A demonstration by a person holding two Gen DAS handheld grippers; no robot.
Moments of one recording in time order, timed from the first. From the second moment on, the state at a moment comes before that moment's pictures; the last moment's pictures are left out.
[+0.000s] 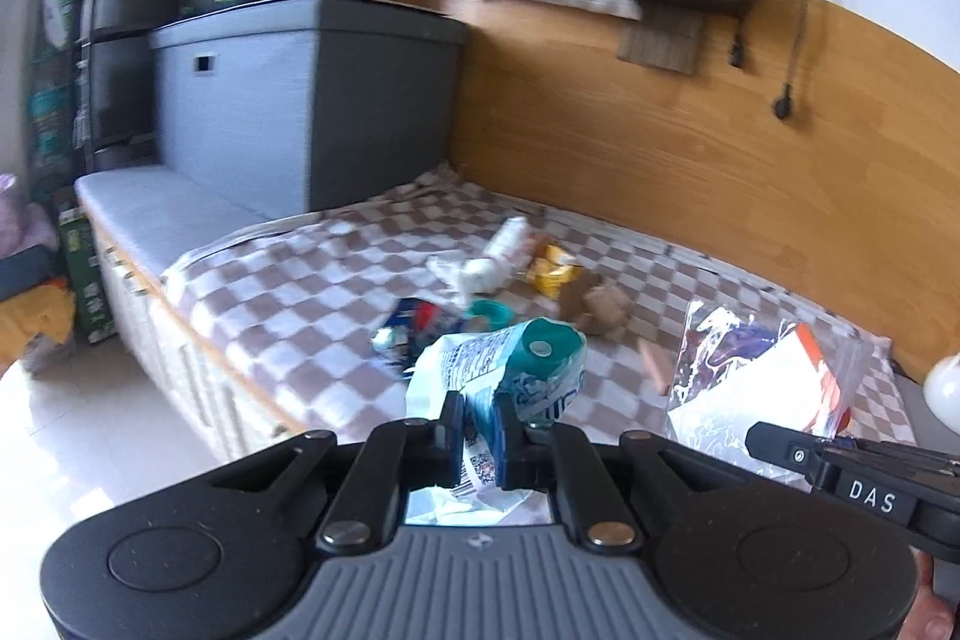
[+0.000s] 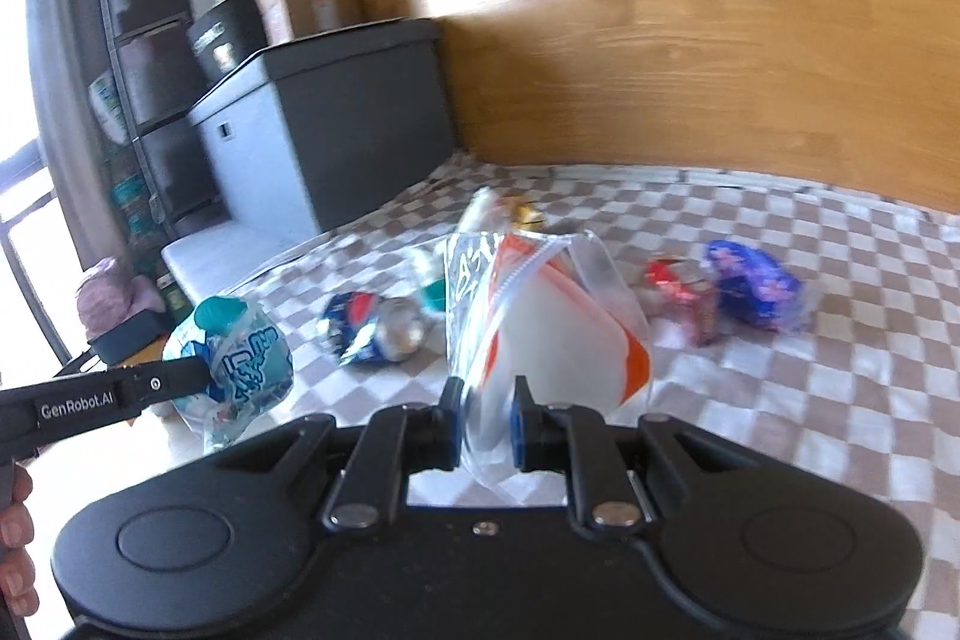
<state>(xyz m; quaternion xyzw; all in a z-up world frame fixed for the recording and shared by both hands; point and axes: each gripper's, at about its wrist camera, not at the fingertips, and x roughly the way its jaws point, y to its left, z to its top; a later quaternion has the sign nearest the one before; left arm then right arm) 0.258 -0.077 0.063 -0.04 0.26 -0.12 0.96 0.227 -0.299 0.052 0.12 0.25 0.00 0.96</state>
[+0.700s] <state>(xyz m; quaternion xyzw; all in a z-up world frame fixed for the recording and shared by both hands) 0.296 0.055 -0.041 -0.11 0.36 -0.02 0.93 0.295 -0.156 -0.031 0.03 0.37 0.12 0.92</state>
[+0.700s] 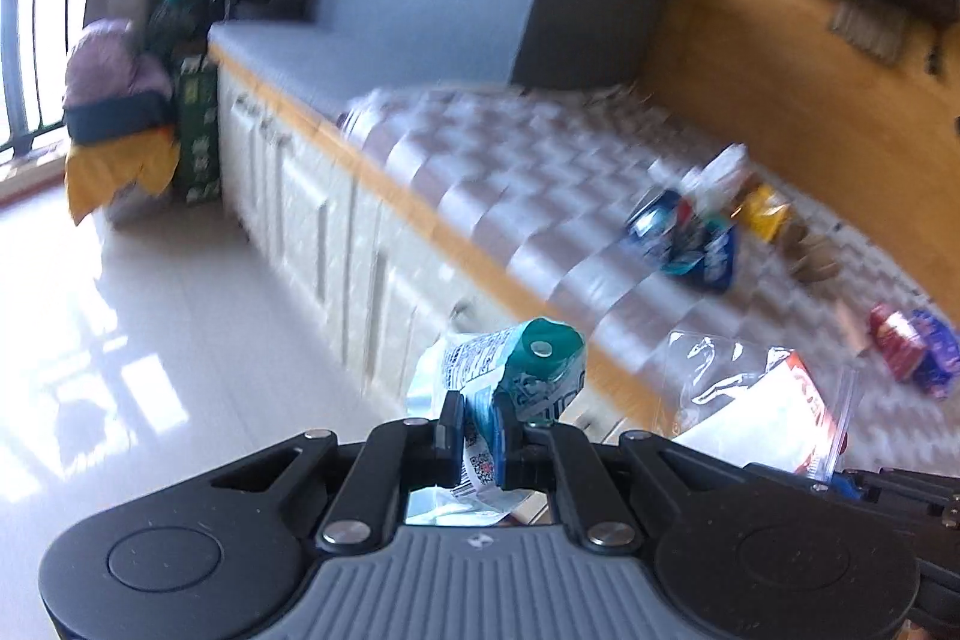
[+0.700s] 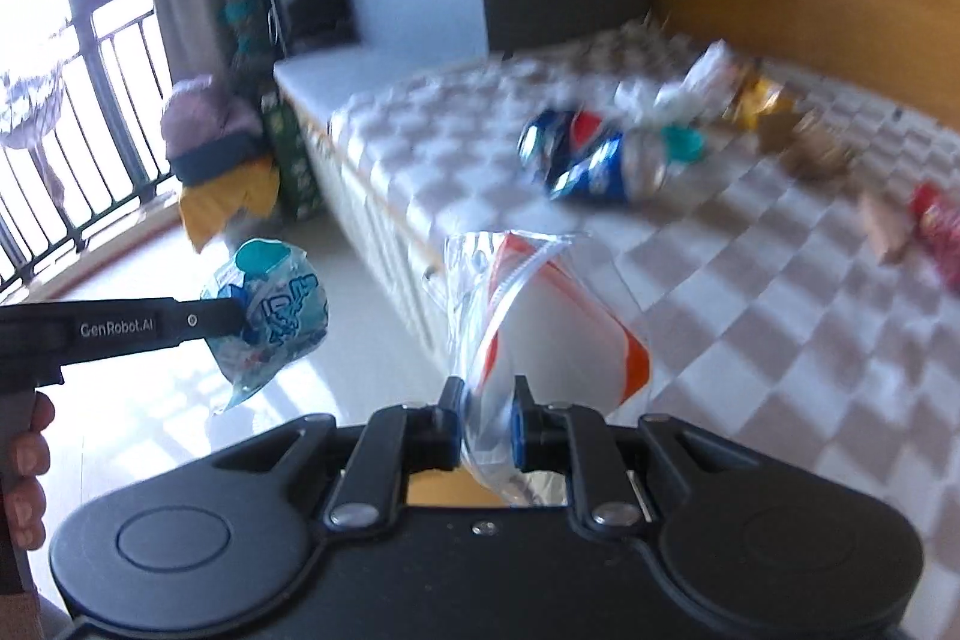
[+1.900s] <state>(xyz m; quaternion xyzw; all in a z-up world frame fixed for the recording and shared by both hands) 0.341 0.078 -0.251 -0.14 0.58 0.03 0.80 0.386 -0.099 -0.225 0.02 0.60 0.14 0.78</state>
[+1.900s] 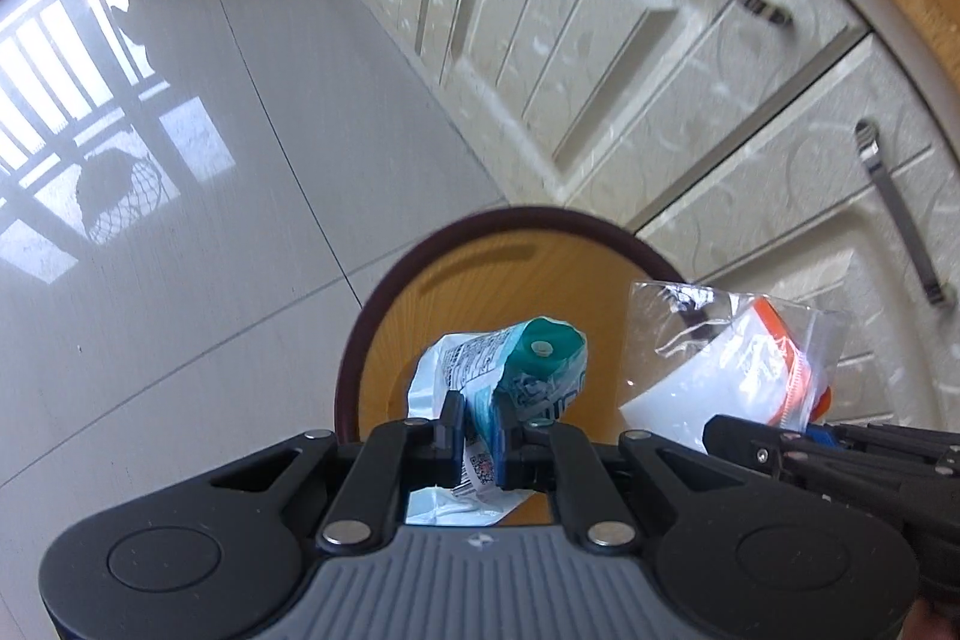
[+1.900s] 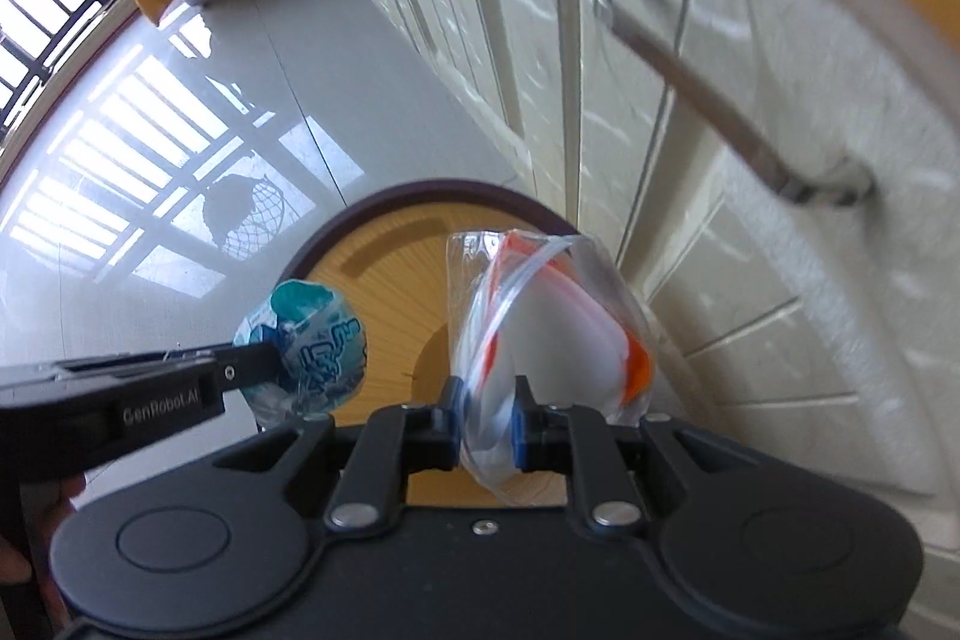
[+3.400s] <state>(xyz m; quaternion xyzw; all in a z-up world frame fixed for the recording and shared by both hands) 0.327 0.087 -0.248 -0.11 0.62 0.05 0.78 0.365 -0.124 -0.217 0.02 0.60 0.12 0.79</state>
